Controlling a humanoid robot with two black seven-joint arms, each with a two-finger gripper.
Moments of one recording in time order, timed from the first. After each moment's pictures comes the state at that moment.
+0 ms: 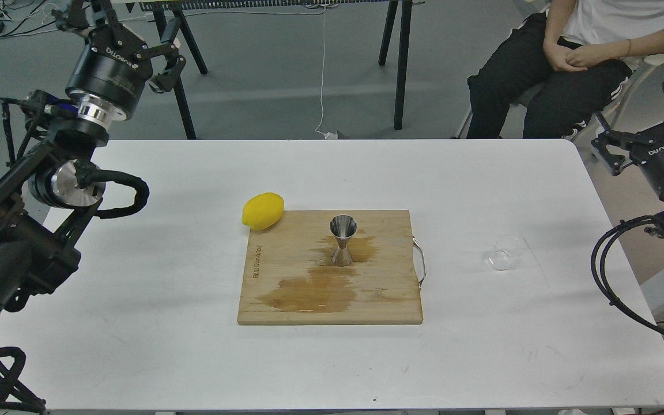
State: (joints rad) left arm -0.79 0.31 -0.90 -0.88 0.09 -0.28 -0.36; right arm 0.26 -0.54 1.42 0.91 0.31 0.49 -0.17
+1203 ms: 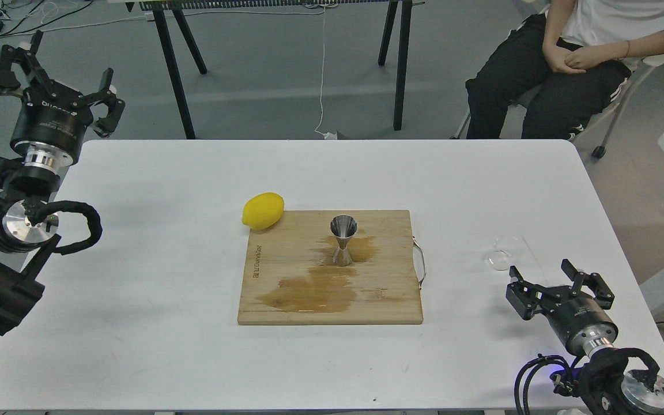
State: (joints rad) left arm -0.66 0.40 -0.94 -0.81 -0.02 -0.35 -0.37; right arm -0.20 -0.11 1.56 1.25 0.32 0.05 -0.16
